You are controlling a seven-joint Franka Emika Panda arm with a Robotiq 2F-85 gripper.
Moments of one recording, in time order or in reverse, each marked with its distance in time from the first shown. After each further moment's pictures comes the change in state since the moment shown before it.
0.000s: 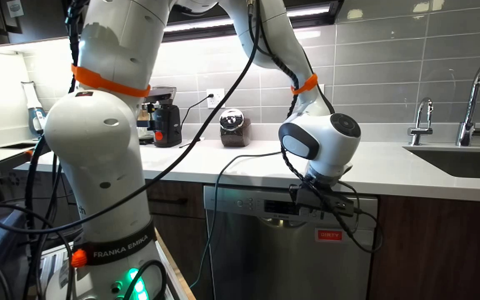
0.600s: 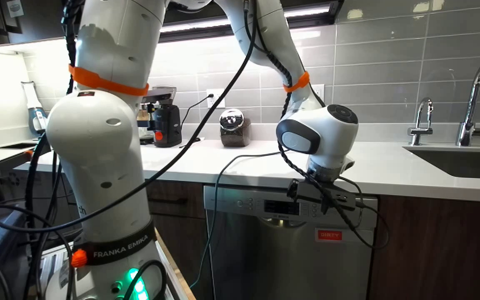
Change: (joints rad) arm 0.021 -0.031 -0.008 -0.023 -0.157 0.081 0.203
